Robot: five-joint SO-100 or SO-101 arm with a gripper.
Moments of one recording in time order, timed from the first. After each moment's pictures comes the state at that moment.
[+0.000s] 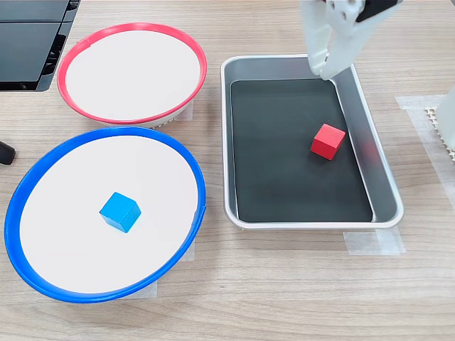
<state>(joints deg) 9.9 102.0 102.4 95.5 -130.4</state>
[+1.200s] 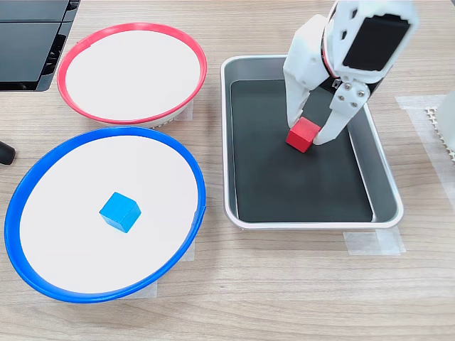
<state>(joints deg) 7.5 108.5 131.7 60.4 -144.7</state>
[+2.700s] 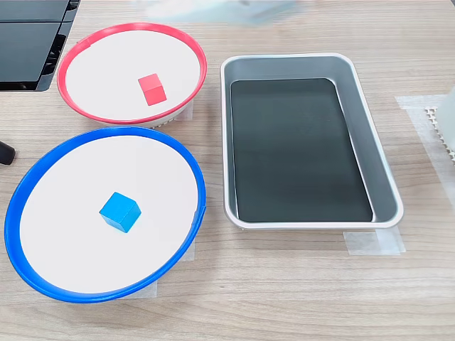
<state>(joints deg) 5.8 121.8 136.7 6.5 -3.0</state>
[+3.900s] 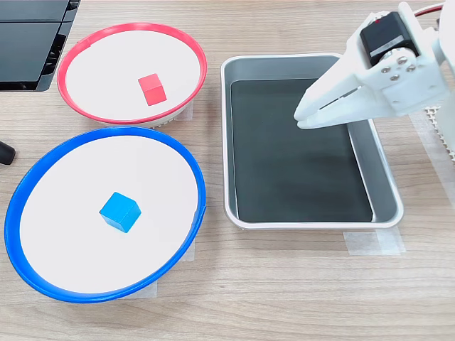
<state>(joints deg) 3.9 189.3 173.2 57.0 0.0</state>
